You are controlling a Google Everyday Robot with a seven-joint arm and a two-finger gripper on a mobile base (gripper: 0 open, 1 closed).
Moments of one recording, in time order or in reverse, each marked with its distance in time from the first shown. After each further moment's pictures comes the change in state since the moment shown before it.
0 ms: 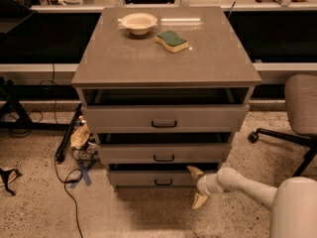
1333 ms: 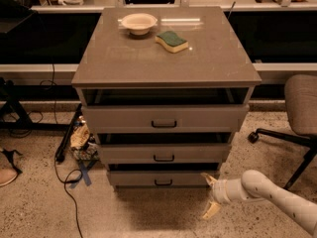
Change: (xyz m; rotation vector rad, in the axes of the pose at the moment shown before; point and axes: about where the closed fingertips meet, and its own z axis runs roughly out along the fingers) arm -0.028 0.041 -0.093 -0.088 -0.178 0.361
